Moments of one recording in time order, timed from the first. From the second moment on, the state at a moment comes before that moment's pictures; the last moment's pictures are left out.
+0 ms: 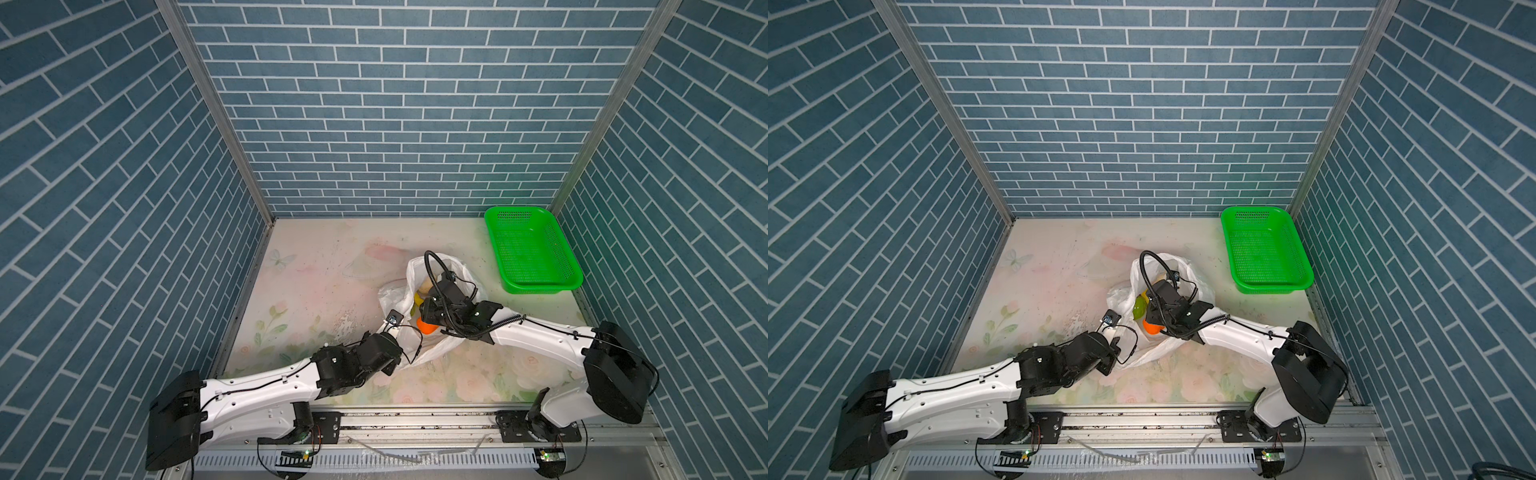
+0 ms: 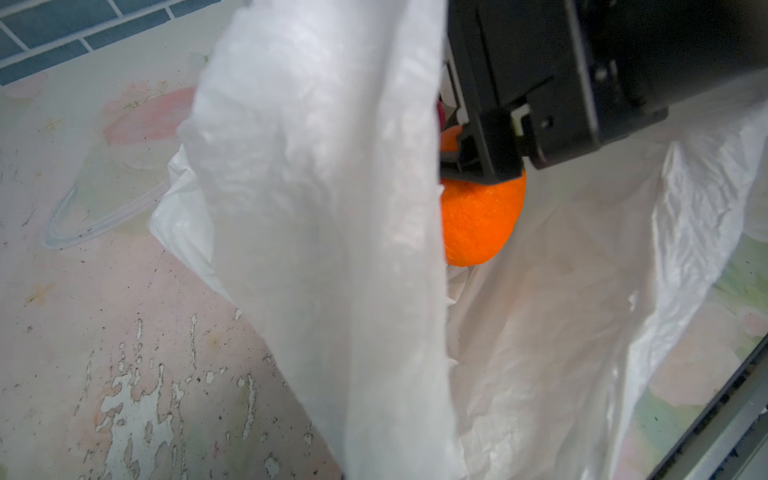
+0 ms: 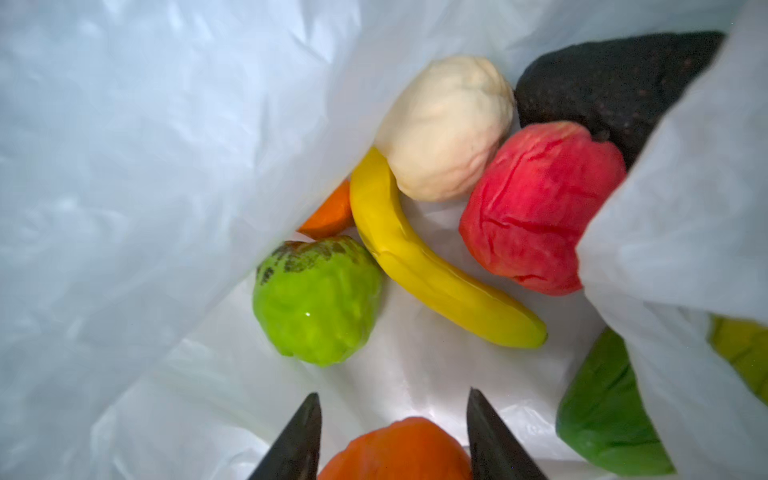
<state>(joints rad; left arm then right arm) -1.17 1.03 0.57 -0.31 -0.42 -0.39 0.92 1.47 0.91 -0.28 0.19 0.88</state>
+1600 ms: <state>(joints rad) -1.17 1.01 0.61 -0.34 -0.45 -0.38 0.00 1.37 1.15 -0.58 0.00 0.62</state>
